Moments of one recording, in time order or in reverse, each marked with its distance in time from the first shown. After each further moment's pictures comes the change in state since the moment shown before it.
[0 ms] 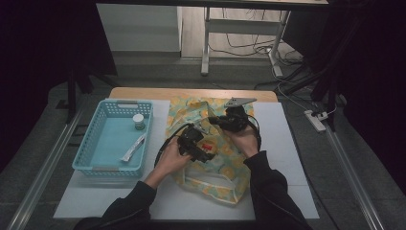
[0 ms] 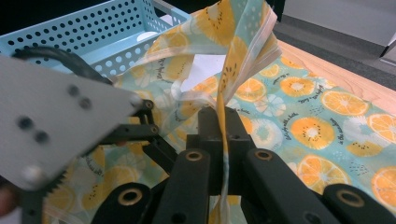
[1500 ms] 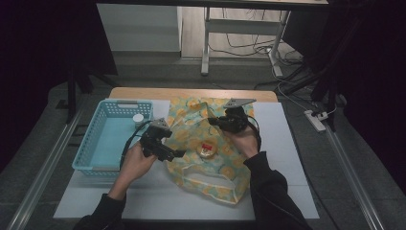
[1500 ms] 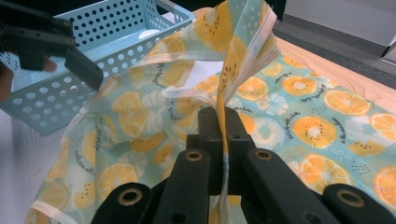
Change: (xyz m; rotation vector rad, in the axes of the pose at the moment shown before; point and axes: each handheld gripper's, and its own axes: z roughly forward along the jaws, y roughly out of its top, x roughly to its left) left arm 0.019 -0.057 -0.098 -0.135 0.024 -0.082; right arm 0.003 0.000 -0.001 0.008 0.003 -0.012
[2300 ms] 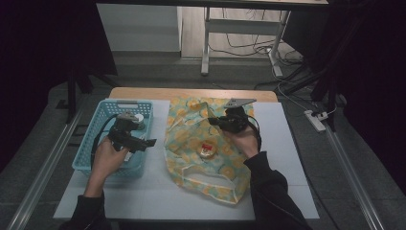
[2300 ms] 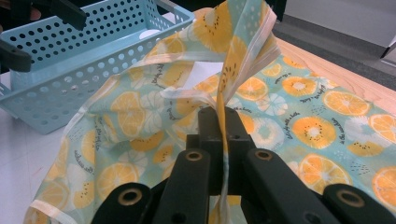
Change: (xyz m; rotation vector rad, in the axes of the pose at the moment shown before) left arm 0.047 -0.033 -0.062 0.031 0.221 -0.138; right arm 0.000 0.000 -0.001 -0.002 -0.003 -0.002
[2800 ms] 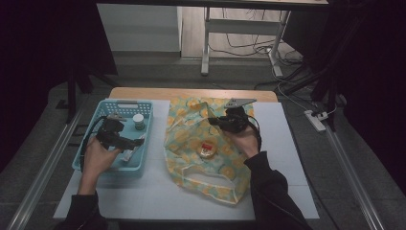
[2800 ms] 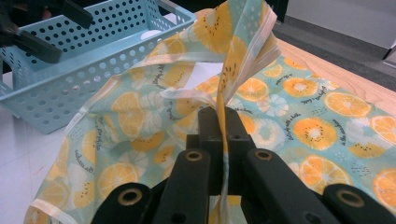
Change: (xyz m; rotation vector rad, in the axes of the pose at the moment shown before) left arm 0.033 -0.024 0.002 0.069 0.095 -0.050; right arm -0.001 0.000 0.000 -0.004 0.011 -0.004
